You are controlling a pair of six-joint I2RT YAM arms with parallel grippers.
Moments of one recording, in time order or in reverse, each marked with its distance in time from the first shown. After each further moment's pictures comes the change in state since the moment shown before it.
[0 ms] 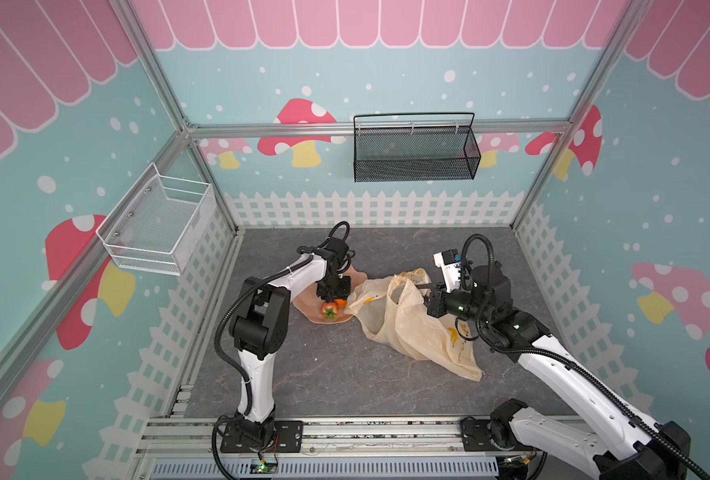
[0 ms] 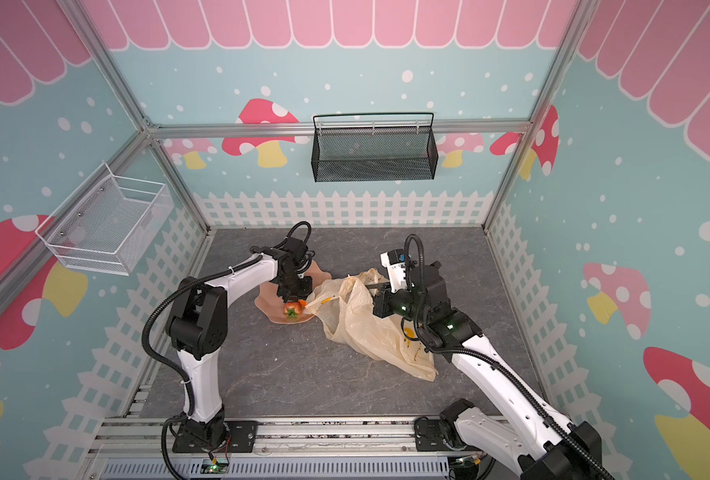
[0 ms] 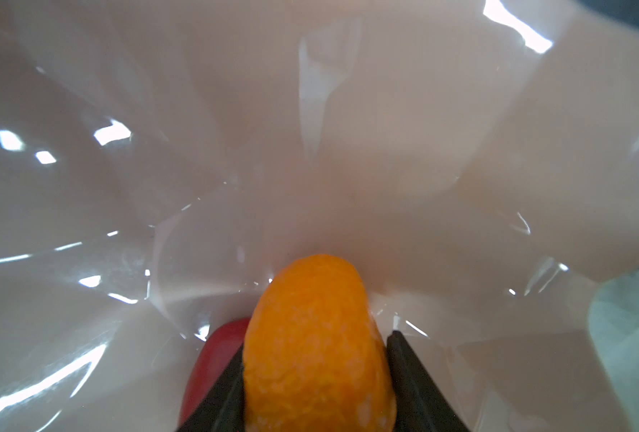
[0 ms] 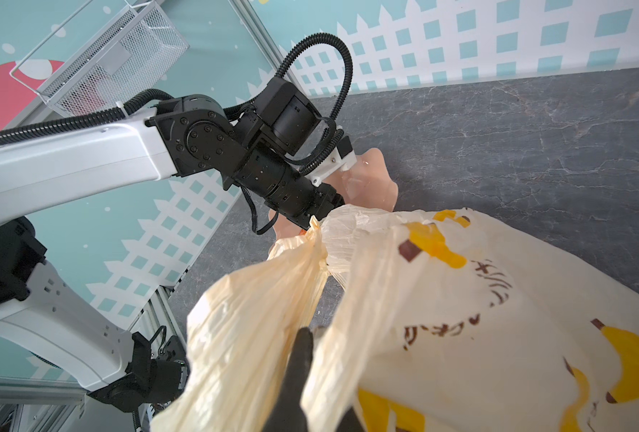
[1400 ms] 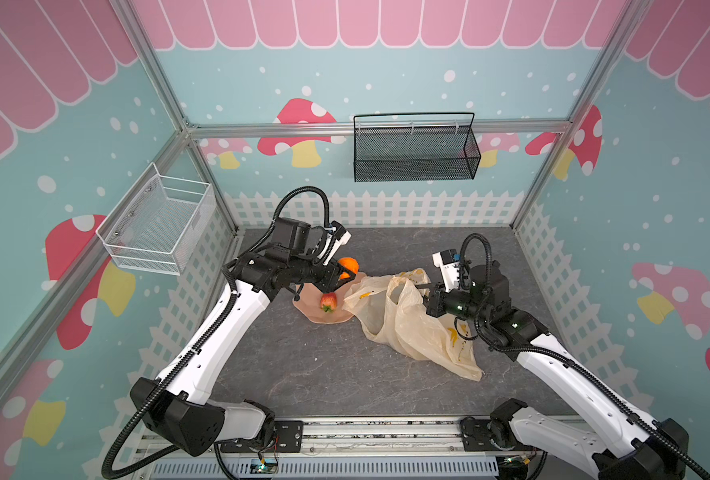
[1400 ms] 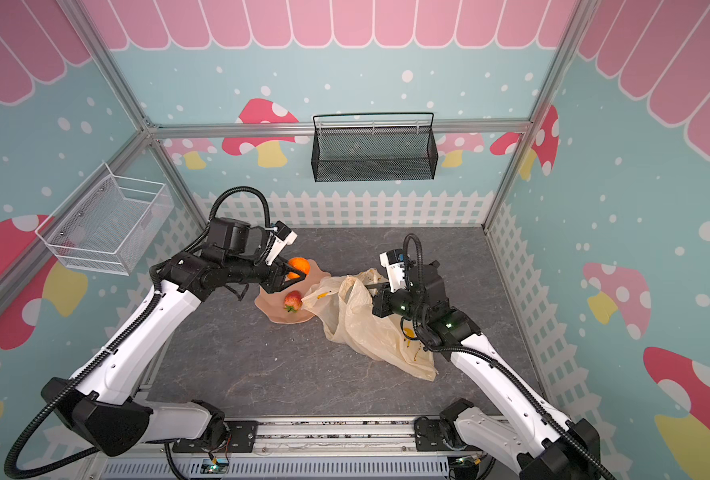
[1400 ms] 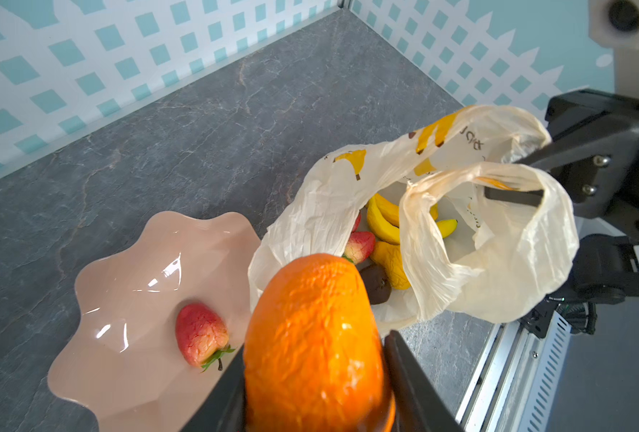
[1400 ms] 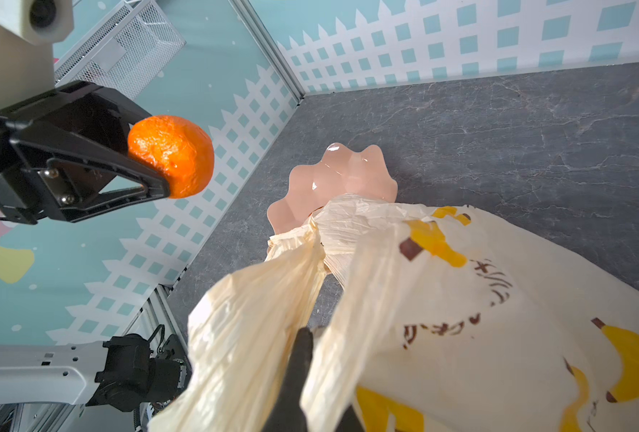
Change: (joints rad) left arm -0.037 -0.678 -0.090 0.008 0.333 0.496; right arm 0.000 0.016 0.005 -0.001 -0.002 -0.001
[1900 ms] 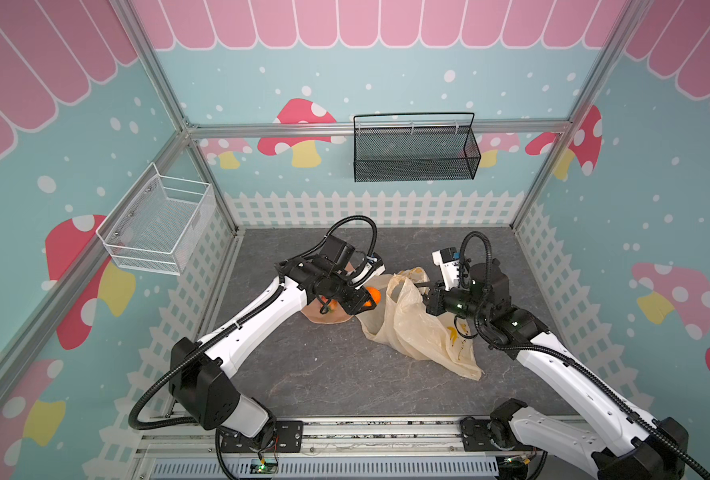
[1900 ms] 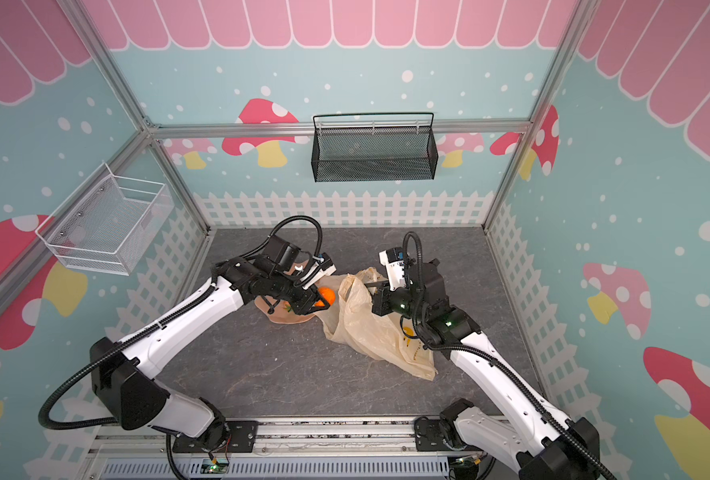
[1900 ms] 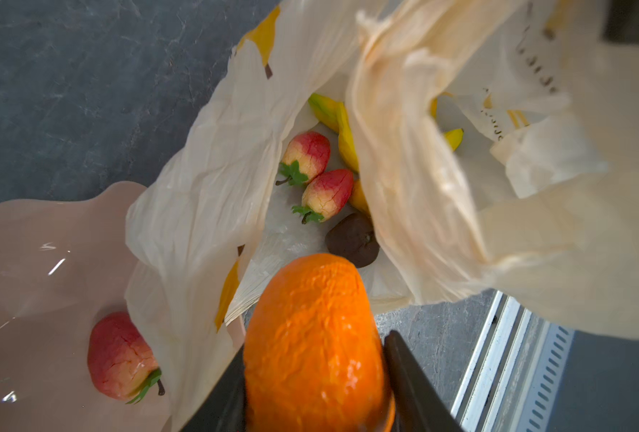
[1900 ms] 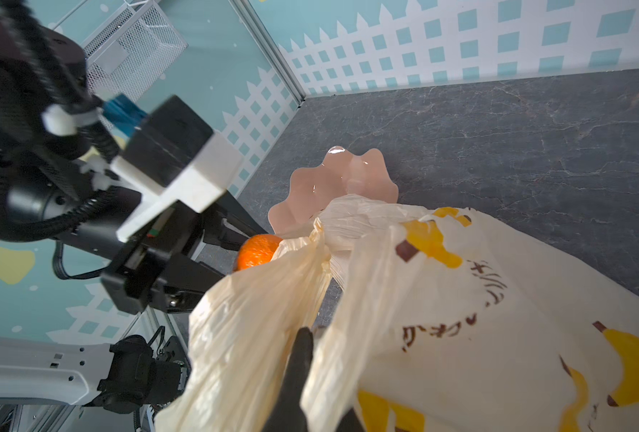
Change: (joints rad) left arm -0.183 0.185 -0.059 -0.008 -0.096 0.080; right arm 0.000 0.005 0.016 -0.007 0.000 -0.004
